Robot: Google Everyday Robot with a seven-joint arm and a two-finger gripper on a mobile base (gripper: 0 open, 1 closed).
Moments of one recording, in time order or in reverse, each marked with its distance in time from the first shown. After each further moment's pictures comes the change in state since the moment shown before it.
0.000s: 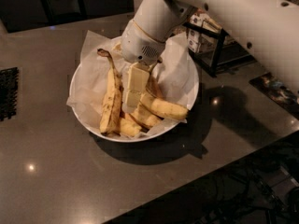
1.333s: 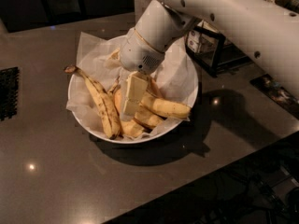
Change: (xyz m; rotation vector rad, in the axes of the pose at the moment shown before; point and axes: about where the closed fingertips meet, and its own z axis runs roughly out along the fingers) arm -0.006 0.014 0.012 -0.009 -0.087 -0.024
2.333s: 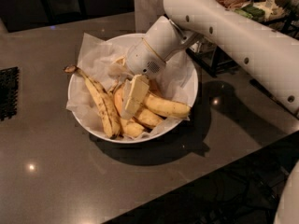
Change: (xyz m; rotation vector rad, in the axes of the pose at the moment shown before) arm 0.022 -0.022 0.021 -0.051 -0.155 0.068
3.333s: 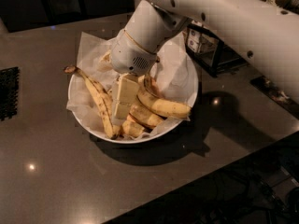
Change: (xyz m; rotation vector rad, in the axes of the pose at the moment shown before) arm -0.038 0.033 -0.003 0.025 0.161 -0.063
